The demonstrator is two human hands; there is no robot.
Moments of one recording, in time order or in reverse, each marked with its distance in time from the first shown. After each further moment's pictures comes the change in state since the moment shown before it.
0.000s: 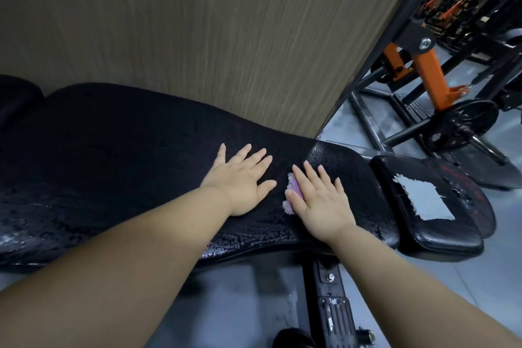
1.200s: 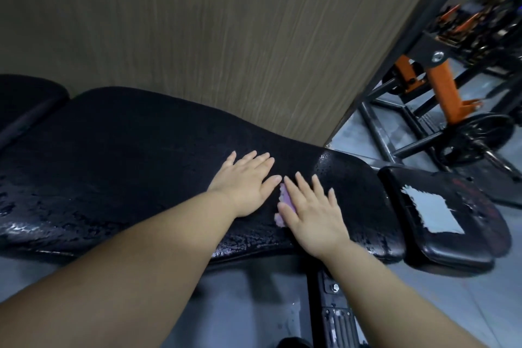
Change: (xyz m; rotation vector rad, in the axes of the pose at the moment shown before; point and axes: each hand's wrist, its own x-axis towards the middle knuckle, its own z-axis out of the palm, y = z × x) left_hand -0.007 -0.004 -0.002 -0.172 0.074 -0.060; right_hand -0.012 -0.029 0.001 0.025 -0.025 -0.083
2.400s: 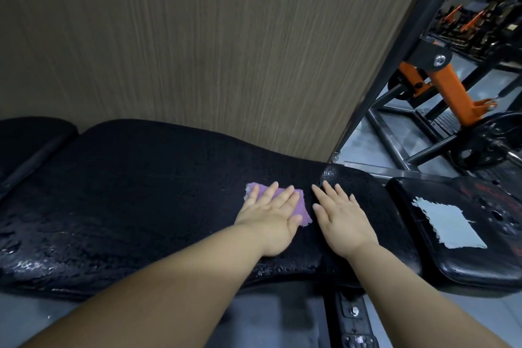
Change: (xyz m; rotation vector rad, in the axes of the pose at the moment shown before) left_hand 0.001 0.048 0.006 0.095 -0.195 0.018; right_hand 0.026 0.056 -0.007 0.083 0.071 0.052
